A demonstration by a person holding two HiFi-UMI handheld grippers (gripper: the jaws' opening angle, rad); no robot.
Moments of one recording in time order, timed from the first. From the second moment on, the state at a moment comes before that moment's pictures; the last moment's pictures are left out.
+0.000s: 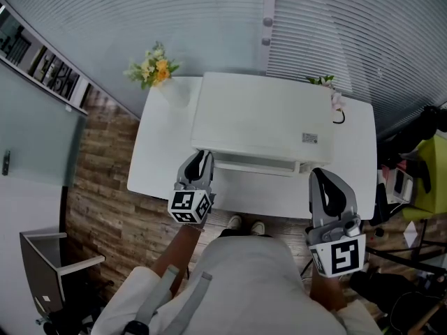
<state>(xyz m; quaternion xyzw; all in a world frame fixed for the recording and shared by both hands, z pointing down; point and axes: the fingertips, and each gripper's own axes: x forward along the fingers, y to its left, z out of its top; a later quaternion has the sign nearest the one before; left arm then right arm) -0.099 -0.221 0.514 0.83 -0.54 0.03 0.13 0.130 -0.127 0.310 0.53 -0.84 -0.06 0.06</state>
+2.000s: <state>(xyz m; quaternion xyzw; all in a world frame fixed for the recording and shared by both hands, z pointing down) -0.055 -0.134 0.315 0.89 -0.45 -0.05 0.01 0.121 -0.088 0.301 0.53 -0.84 -0.07 0.08</state>
